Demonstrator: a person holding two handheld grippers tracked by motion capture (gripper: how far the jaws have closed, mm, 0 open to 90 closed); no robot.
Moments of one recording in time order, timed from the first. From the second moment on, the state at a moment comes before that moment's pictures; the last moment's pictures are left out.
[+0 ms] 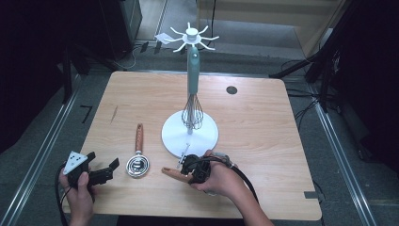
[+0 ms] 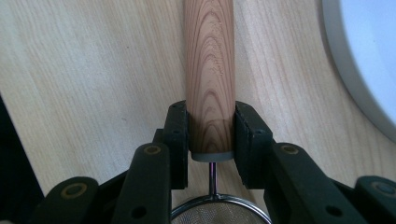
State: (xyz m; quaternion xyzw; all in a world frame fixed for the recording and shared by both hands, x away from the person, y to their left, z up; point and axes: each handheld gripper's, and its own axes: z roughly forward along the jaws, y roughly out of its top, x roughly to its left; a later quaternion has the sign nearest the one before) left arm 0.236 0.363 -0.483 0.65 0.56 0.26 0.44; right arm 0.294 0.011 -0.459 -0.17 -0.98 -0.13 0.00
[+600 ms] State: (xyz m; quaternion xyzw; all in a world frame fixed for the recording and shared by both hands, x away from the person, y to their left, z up) left arm 0.236 0.362 -0.483 0.65 0.56 0.26 0.44; right arm 0.287 -0.039 -0.447 -0.26 -0.94 -0.24 -0.01
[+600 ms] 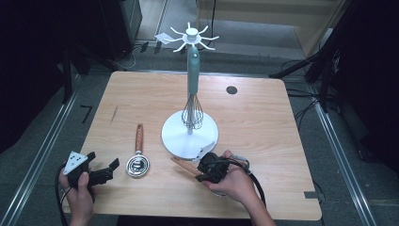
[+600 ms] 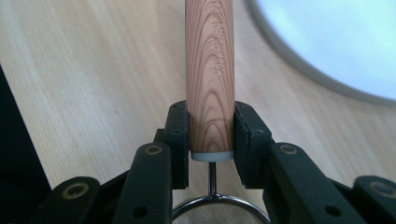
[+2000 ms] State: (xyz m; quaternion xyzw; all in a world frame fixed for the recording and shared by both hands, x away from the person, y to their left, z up) left arm 0.236 0.362 -0.483 0.65 0.56 0.26 0.44; right arm 0.301 -0.131 -0.434 -0.42 -0.83 -0.37 -0.09
